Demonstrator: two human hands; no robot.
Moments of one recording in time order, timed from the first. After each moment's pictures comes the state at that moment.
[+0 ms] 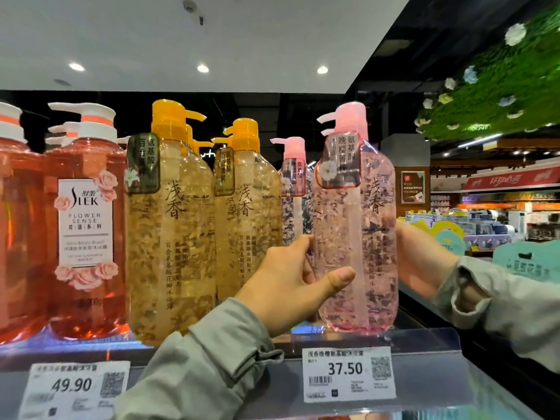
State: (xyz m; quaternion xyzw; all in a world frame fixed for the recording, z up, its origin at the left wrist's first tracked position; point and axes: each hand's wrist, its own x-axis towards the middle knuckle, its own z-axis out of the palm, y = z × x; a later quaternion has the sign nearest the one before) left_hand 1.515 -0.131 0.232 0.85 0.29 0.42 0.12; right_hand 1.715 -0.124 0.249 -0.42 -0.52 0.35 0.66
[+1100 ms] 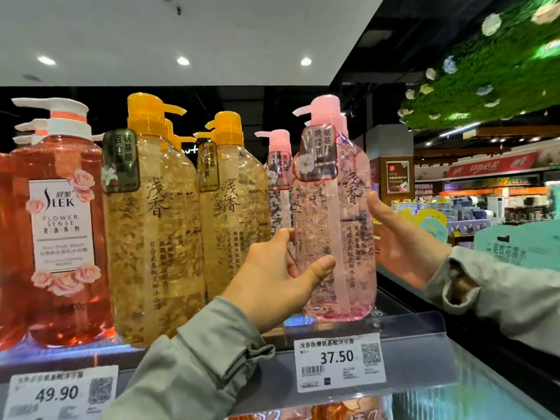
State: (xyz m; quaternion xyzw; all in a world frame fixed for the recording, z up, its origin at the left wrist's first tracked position) left_hand 1.515 -0.126 0.228 0.83 0.31 0.45 0.08; right_hand 1.722 -0.135 0.244 -0.40 -0.64 0.32 0.57
